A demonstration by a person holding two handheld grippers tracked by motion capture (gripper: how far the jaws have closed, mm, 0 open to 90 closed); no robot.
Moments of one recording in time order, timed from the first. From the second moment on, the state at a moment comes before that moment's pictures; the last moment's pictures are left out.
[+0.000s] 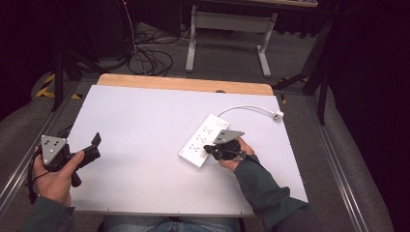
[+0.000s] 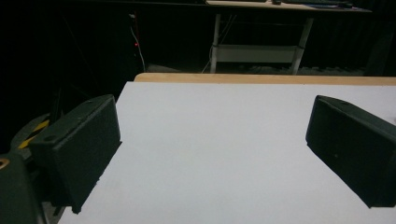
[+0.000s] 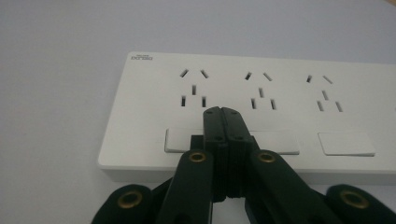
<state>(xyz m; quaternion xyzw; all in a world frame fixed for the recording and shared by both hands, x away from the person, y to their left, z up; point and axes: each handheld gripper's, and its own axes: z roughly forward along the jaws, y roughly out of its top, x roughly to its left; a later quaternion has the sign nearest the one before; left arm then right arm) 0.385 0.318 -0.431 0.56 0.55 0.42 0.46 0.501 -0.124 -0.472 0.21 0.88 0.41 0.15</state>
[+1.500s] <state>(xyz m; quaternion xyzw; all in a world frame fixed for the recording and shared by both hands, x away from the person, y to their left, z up) 0.407 0.300 -0.431 0.58 0.53 0.39 0.48 0.486 -0.163 -0.461 0.26 0.84 0.45 0.15</state>
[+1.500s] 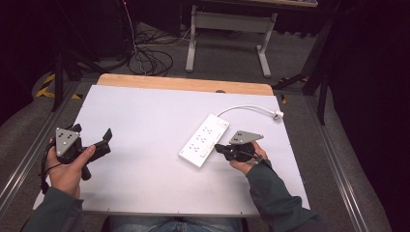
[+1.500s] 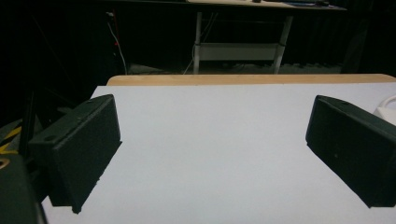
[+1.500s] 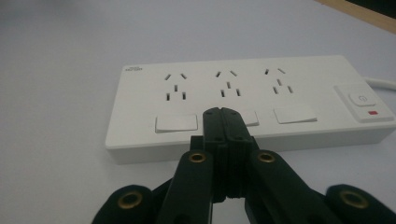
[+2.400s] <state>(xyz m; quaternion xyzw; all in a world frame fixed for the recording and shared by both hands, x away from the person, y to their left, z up) 0.410 0.297 -0.431 0.58 0.53 0.39 0.48 0.464 -0.203 -0.444 0.27 0.79 0.52 0.16</state>
